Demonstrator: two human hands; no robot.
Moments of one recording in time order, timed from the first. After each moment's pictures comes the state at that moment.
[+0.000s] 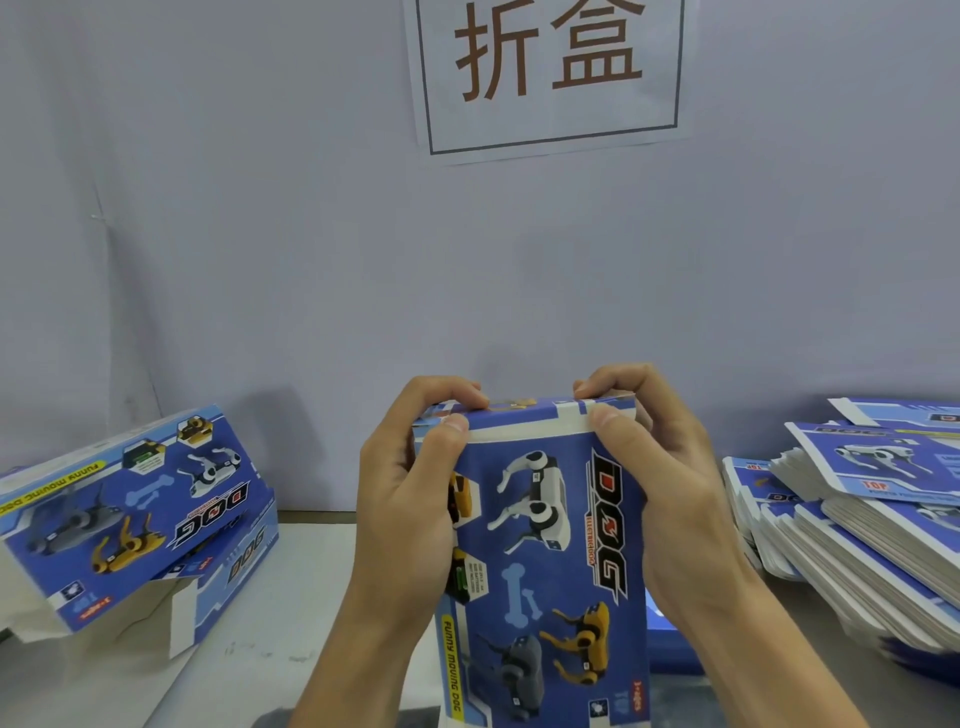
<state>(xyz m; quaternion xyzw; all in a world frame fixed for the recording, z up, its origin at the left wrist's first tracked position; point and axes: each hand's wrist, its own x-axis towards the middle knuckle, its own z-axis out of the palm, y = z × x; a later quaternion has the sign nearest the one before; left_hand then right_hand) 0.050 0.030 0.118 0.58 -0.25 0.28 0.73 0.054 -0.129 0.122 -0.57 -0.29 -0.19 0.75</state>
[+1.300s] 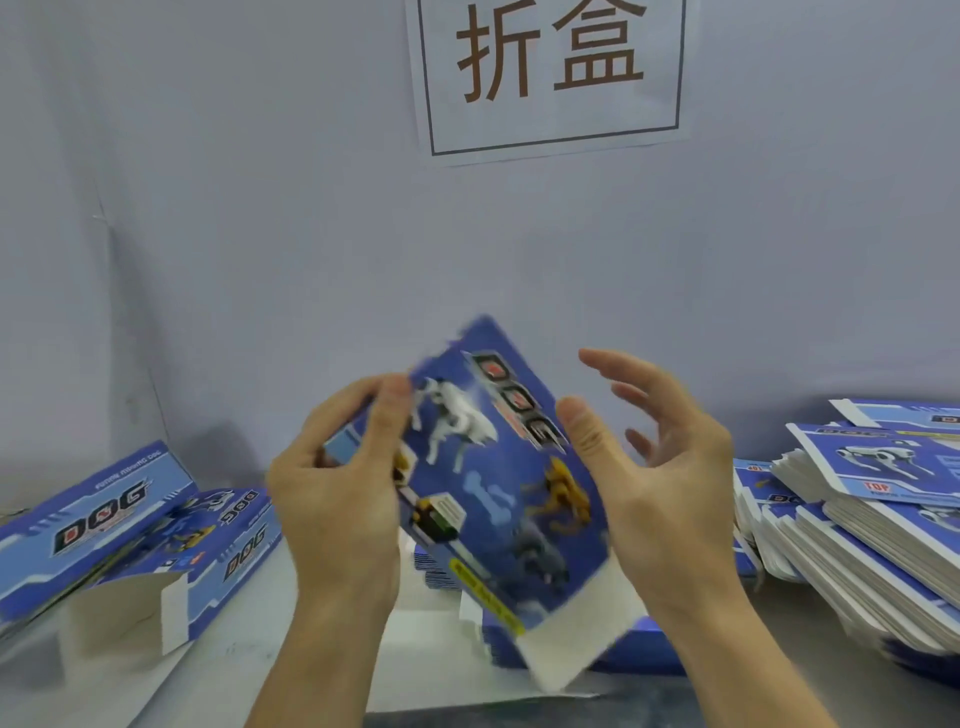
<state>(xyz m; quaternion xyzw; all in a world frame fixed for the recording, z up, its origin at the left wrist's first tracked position) 0.058 0.051 0.122 0.49 -0.08 0.41 0.76 0.047 -0.115 0.123 -0.64 -0.19 -0.37 0.64</state>
